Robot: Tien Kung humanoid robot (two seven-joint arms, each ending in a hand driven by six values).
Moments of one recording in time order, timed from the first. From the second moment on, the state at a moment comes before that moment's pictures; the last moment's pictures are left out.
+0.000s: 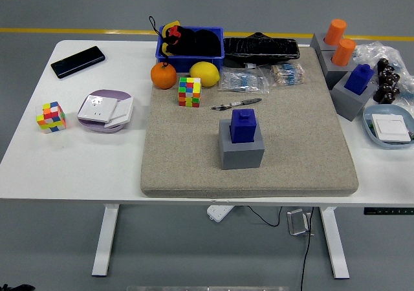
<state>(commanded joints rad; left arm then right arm) -0.28 0.18 0.00 -0.19 0.19 -0.11 0.20 0.11 -0.28 1.90 1.12 -1.52 0.24 -0.01</state>
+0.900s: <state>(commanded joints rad) -0.28 0.19 0.00 -0.19 0.19 -0.10 0.20 0.11 -0.29 1.90 1.11 -1.53 0.24 -0.01</state>
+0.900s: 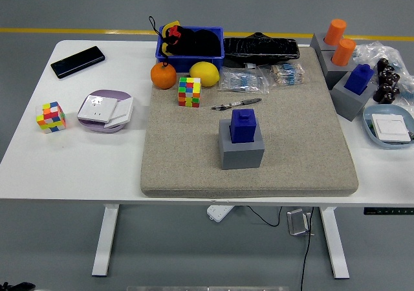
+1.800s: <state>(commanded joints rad) -0.29 0.19 -0.01 -0.20 0.22 -0.10 0.20 0.11 -0.29 1.89 1.10 -1.52 0.25 -0.03</state>
